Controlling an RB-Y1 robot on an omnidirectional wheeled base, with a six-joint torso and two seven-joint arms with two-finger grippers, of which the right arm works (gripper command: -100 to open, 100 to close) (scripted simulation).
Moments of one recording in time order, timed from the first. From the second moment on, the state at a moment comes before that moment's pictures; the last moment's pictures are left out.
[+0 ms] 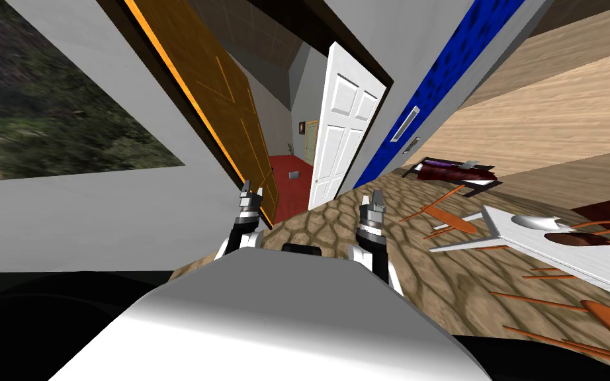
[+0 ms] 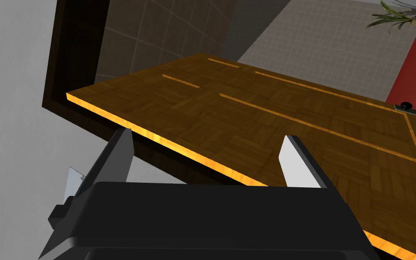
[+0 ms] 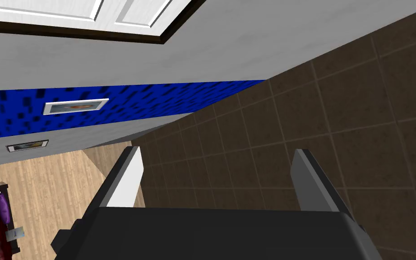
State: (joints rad) arm 0.55 0.02 -0.05 -2.30 0.06 -0.44 0.12
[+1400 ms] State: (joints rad) arm 0.40 -0.03 -0.02 -1.96 0.10 -0.52 0.05
